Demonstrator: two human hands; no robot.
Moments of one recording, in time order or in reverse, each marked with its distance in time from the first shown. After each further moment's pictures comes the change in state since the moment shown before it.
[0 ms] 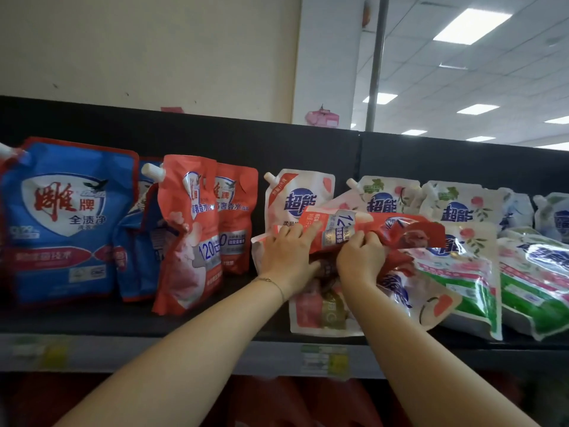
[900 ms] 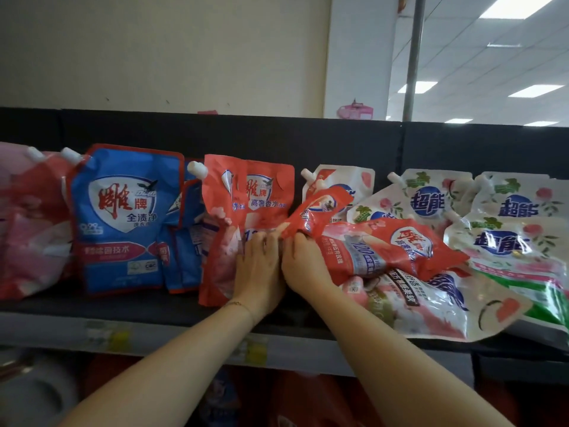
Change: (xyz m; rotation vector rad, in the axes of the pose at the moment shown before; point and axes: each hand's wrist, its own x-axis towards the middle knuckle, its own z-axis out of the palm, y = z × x) left_hand -0.064 -0.087 -0.007 0.071 0.151 -0.197; right_hand -0.075 -0.010 0.090 -0.235 -0.630 -0.436
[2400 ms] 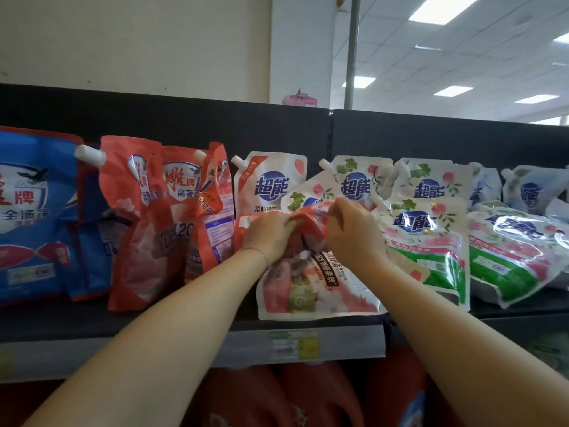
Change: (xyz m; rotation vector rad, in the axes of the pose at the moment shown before) left_hand 0.074 0.115 0.041 -0.290 -0.274 0.086; right_hand -0.016 0.076 -0.159 -0.345 0.301 -0.065
